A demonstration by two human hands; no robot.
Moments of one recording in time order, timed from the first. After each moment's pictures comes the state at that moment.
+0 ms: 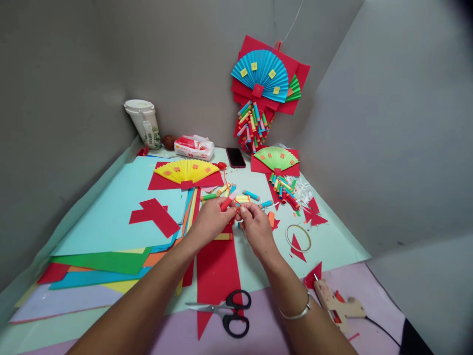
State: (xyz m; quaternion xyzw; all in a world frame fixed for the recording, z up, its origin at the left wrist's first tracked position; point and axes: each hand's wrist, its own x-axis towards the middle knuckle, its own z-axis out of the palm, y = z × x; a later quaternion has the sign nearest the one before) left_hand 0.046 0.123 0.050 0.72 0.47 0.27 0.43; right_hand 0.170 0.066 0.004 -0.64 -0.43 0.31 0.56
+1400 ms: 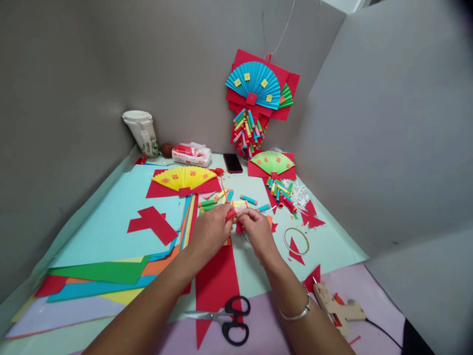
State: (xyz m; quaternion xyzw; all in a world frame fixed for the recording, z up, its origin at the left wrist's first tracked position) left_hand 0.045 0.112 0.042 0.86 0.43 0.23 0.14; right_hand 0.176 0.063 0.020 -0.63 -0.41 0.35 0.55
